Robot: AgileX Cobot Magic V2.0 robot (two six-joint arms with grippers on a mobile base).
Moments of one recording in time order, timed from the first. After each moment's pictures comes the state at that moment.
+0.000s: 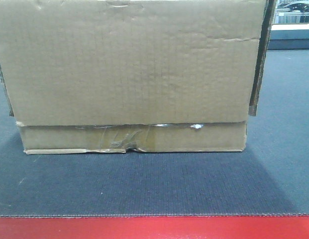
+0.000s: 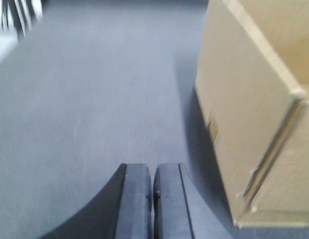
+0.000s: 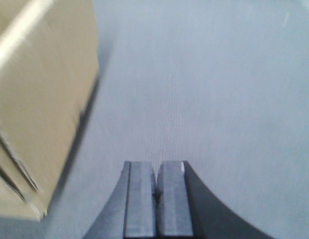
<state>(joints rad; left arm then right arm) -0.12 0.40 -0.45 0.30 0.40 -0.33 0.13 0.53 -0.49 0.03 0.39 0.00</state>
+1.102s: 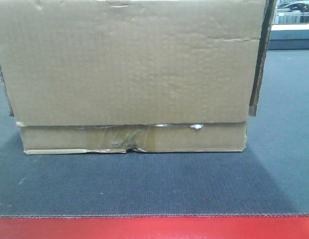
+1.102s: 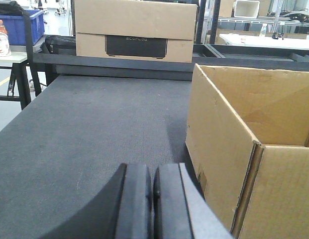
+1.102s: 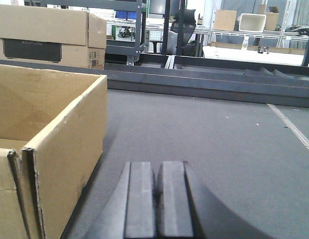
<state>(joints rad) -0.11 0.19 -0.43 0.30 0.40 -0.32 0.13 0.21 -0.43 0.03 0.33 -0.05</state>
